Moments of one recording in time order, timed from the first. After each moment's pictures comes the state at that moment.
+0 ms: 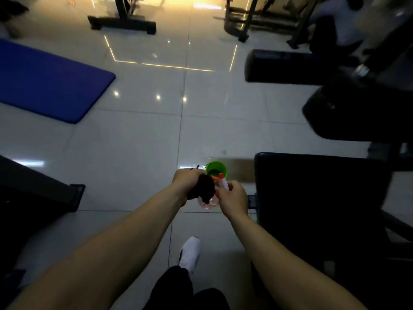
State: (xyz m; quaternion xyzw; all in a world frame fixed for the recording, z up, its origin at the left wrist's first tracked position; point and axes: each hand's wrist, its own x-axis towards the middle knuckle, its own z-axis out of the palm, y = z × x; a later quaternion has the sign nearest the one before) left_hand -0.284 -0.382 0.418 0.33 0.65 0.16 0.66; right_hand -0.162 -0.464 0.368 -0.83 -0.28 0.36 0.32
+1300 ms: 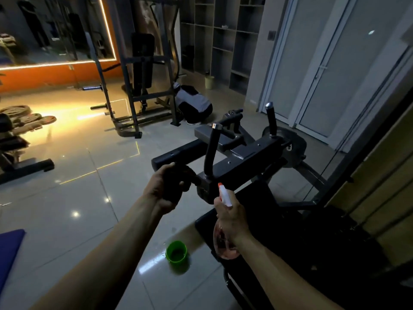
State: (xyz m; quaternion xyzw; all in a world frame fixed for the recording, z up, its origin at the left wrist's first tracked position) left_hand -0.204 -0.328 0.764 0.34 0.25 0.13 0.90; right_hand -0.127 -0.524 0.699 -0.82 -0.22 0.12 0.51
